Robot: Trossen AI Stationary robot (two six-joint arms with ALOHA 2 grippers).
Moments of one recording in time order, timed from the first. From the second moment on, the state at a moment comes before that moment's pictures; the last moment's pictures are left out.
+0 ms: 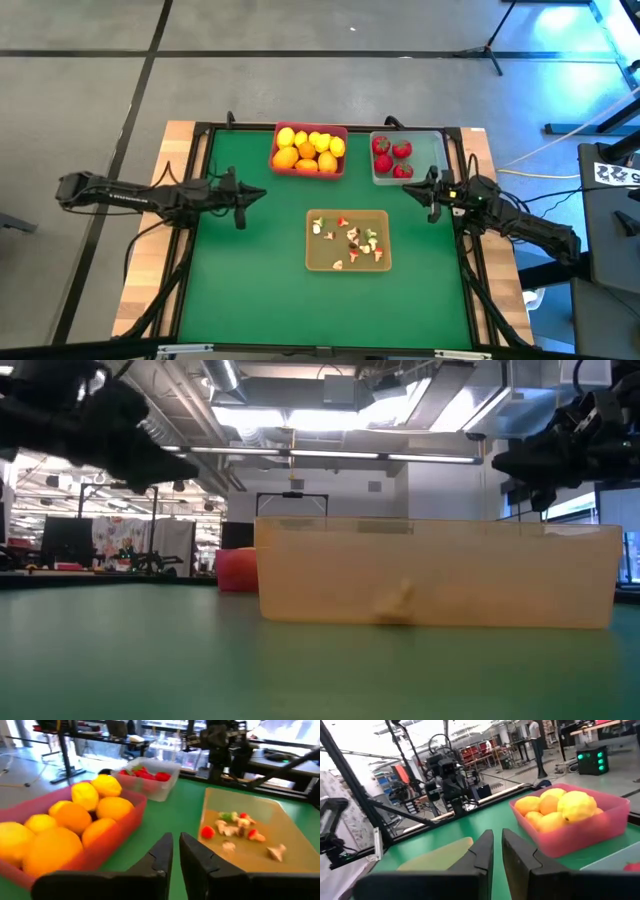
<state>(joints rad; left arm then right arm) 0.02 0.56 0.11 0.28 -0.30 -0.15 -0.37 0.01 0.02 0.02 -0.22 0.34</state>
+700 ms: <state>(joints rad) 0.06 0.09 0.01 0.02 -0.06 -0.20 -0.37 0.02 0.02 0.02 -0.17 0.35</state>
